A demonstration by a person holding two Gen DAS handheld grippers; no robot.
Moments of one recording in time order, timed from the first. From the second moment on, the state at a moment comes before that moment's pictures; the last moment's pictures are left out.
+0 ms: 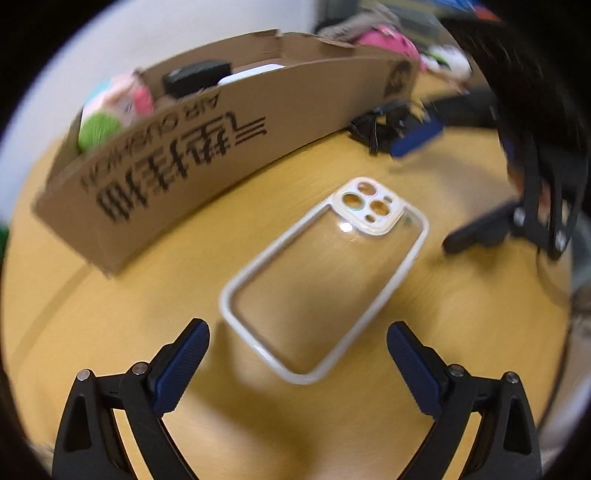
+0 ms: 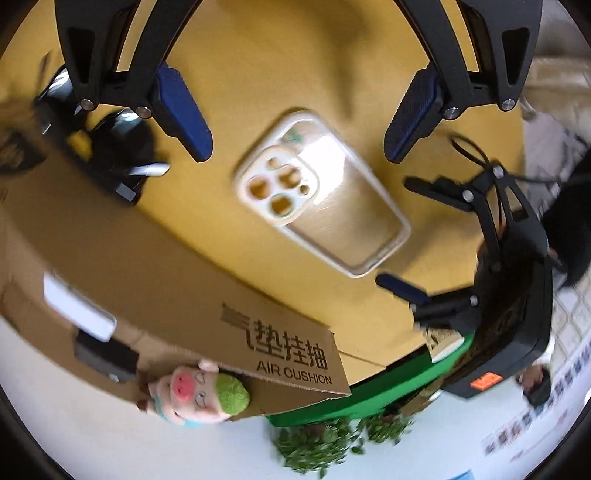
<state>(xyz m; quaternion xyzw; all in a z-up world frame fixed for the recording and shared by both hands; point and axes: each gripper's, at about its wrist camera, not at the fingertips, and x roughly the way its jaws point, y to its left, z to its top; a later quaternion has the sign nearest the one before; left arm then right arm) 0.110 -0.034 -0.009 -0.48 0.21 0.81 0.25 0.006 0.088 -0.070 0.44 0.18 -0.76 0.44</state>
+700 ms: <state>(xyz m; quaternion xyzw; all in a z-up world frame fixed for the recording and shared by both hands) 0.127 -0.031 0.000 -0.44 0.26 0.76 0.41 0.024 0.079 -0.083 0.39 0.34 -0.68 0.53</state>
